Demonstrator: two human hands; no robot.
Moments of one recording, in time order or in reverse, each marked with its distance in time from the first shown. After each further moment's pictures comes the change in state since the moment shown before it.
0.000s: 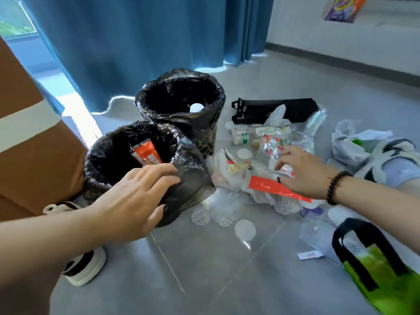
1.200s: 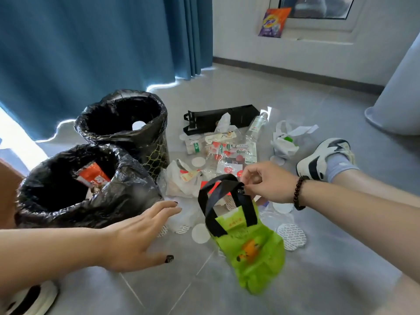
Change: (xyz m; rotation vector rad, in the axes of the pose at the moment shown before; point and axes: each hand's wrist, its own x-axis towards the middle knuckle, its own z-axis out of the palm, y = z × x) left_hand 0.052 0.080 0.012 -0.363 -0.535 0.112; right_hand -0.076 0.020 -0.030 0.689 -0.055 0.178
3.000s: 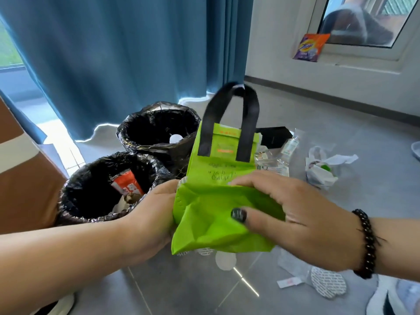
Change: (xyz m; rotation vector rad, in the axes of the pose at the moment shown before) left_hand 0.002 0.009 -0.052 -1.522 0.551 -0.270; right_hand -0.031 -0.102 0.026 -0.291 0.075 -0.626
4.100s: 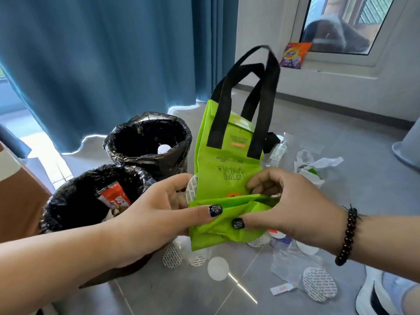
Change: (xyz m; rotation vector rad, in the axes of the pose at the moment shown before) left_hand -0.021 0.039 0.023 -0.029 -0.322 0.163; right_hand 0.003 0.006 -0.015 0.204 0.163 0.536
